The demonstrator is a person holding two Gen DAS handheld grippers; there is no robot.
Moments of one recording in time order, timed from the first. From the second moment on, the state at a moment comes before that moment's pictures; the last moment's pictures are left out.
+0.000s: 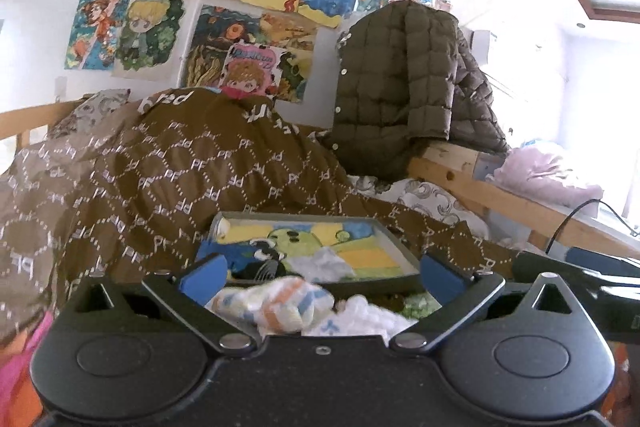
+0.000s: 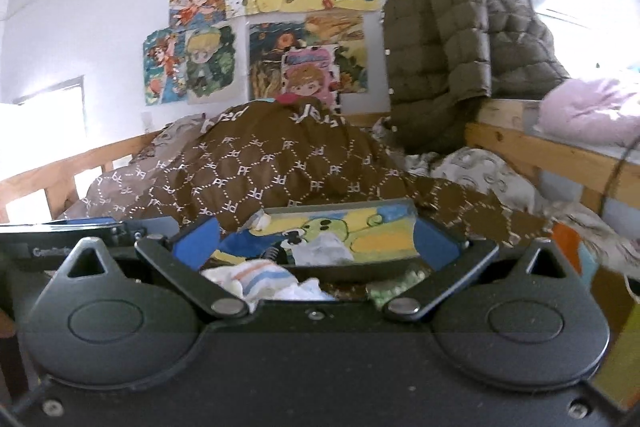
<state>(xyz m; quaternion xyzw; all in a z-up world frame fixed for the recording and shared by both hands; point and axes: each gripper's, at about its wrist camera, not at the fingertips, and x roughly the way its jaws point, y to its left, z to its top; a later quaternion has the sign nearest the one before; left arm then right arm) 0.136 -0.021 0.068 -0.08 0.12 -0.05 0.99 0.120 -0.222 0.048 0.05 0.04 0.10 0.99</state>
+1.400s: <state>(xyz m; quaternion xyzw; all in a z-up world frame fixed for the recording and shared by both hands) 0.075 -0.035 -0.016 -0.08 0.28 0.01 0.96 0.123 -0.209 -0.037 0.02 0.25 0.04 0.97</state>
